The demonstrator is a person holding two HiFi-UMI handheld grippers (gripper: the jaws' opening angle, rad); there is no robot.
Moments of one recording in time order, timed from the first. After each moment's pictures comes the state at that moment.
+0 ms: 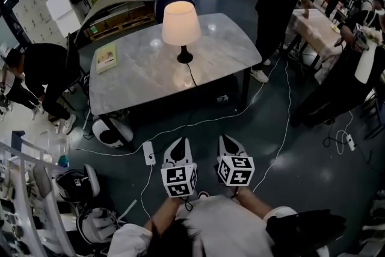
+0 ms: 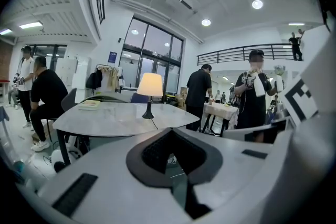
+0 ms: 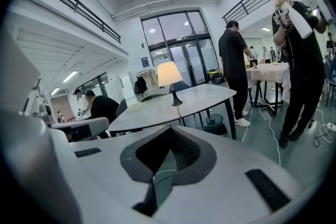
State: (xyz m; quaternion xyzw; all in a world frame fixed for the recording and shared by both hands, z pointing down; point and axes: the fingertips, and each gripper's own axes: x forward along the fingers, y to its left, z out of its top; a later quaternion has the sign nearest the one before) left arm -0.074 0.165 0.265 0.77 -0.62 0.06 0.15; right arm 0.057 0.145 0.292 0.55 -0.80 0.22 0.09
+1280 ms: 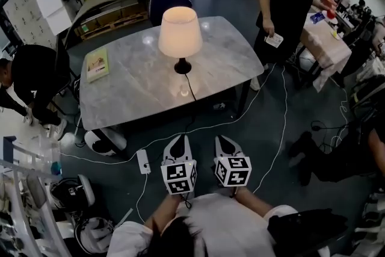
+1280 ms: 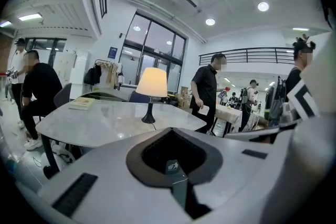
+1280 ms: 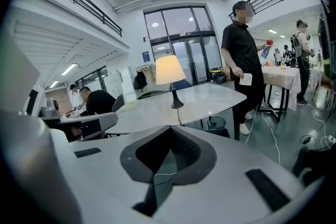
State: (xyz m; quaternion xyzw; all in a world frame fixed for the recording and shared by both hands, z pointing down) left arm -0.096 0.043 0.271 0.77 -0.61 0.05 0.17; right arm 0.026 0.038 0.294 0.55 -0.80 0.22 0.12
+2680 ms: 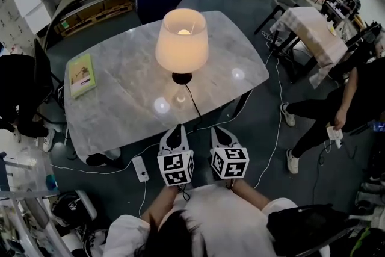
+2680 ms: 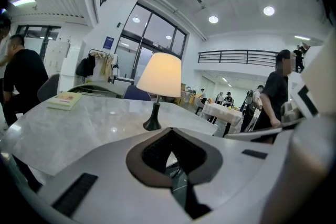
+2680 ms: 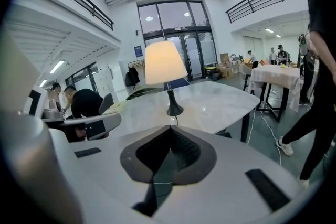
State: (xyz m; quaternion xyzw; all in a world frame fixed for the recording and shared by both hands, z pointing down) left arm -0.152 -0.124 0.294 0.79 -0.58 0.05 0.20; right arm -0.035 -0.116 0.308 0.57 -0.77 0.23 0.15
